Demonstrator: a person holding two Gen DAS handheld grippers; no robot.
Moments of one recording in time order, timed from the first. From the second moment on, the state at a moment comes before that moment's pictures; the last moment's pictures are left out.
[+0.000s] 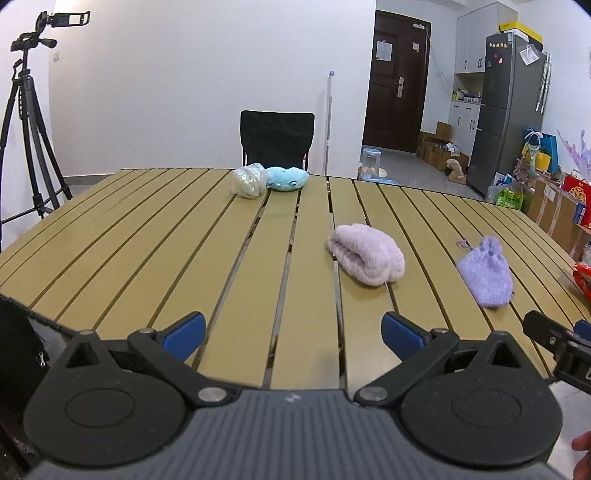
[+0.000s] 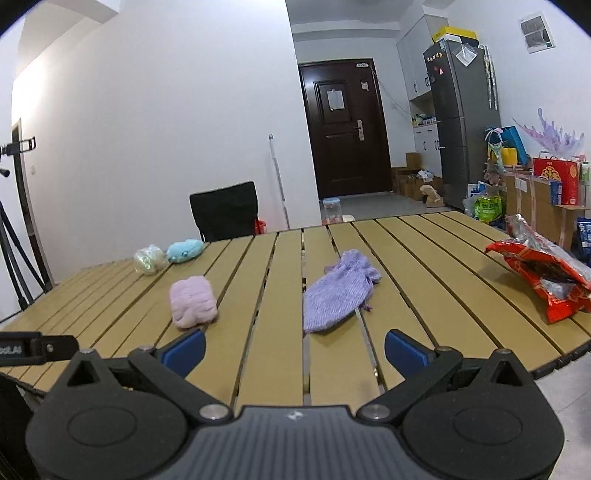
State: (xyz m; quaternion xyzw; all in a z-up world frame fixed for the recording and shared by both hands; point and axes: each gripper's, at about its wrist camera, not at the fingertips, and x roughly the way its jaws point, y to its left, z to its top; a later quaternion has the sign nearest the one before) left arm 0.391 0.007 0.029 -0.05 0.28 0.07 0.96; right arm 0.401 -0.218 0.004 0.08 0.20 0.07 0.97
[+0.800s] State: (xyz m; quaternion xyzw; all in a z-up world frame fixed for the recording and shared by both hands) left arm 0.488 0.000 0.005 -0.05 0.31 0.08 0.95; right arm 0.547 -0.217 -0.019 0.06 0.25 0.00 0.97
